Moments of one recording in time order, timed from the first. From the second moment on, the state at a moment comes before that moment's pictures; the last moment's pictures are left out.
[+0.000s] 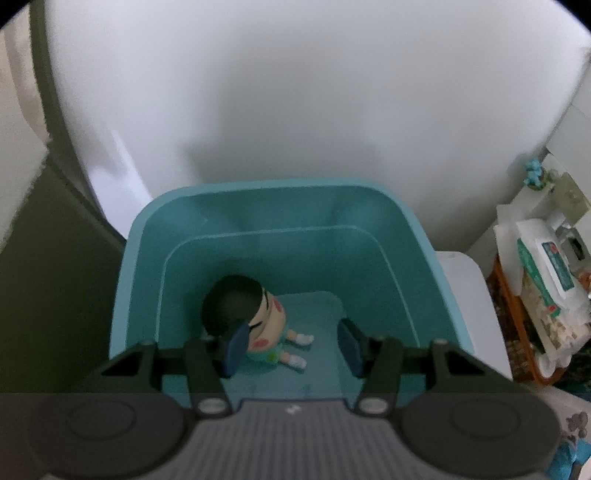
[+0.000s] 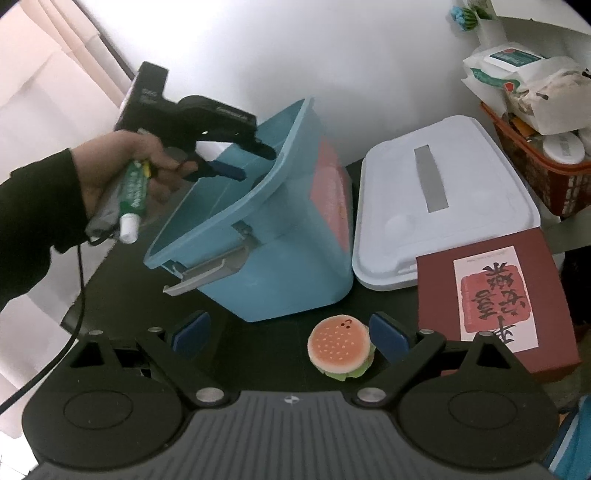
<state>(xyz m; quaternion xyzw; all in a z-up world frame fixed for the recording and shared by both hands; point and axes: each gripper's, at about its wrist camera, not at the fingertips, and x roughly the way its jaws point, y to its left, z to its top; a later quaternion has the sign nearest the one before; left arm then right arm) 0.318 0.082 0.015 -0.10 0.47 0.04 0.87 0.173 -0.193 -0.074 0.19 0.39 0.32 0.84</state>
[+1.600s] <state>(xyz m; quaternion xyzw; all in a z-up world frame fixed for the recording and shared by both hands) 0.103 0.029 0.066 -0.14 0.33 -0.07 0.93 0.095 -0.170 -0.037 0.08 0.27 0.24 0.93</state>
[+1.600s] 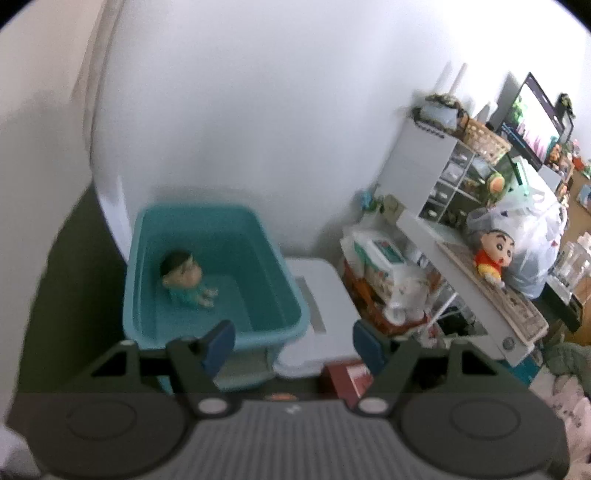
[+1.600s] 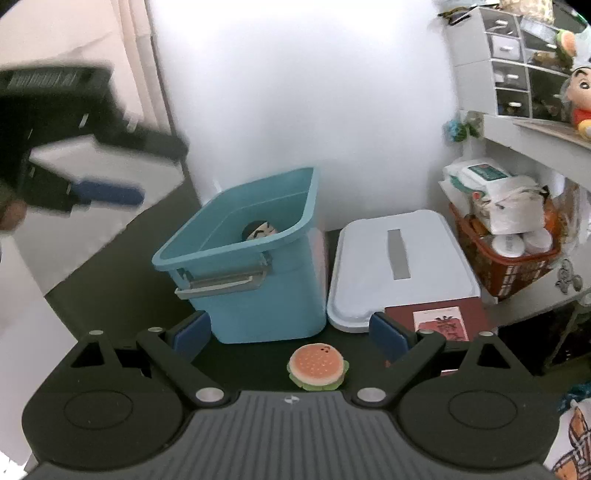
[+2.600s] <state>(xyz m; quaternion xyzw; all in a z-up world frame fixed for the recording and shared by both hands) 0.065 0.058 -0.006 -0.17 0.34 -0.07 0.92 0.095 -0.166 -0.066 0.09 0.30 0.21 0.93</state>
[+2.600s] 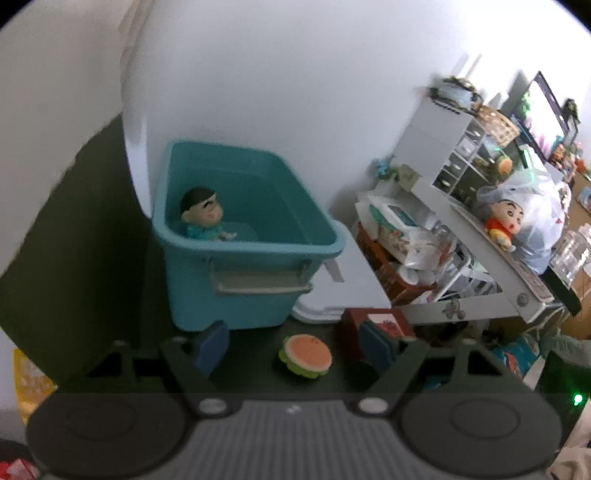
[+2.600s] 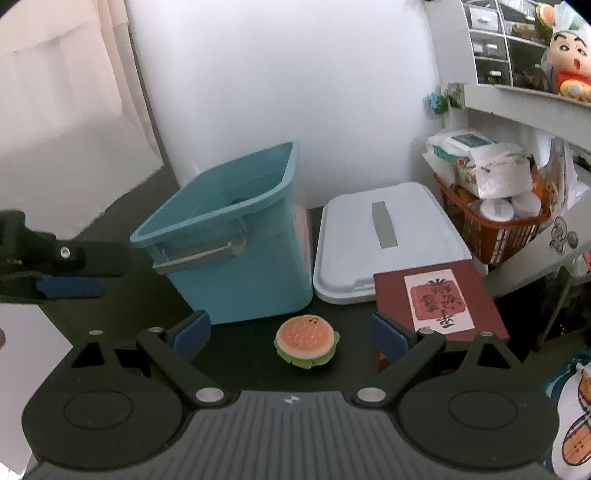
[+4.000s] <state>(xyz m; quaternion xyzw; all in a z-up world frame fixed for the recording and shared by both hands) 0.085 0.085 -0.070 -0.16 0.40 -0.04 0.90 0.146 -0.110 -0.122 -0.05 0.34 0.20 0.92</state>
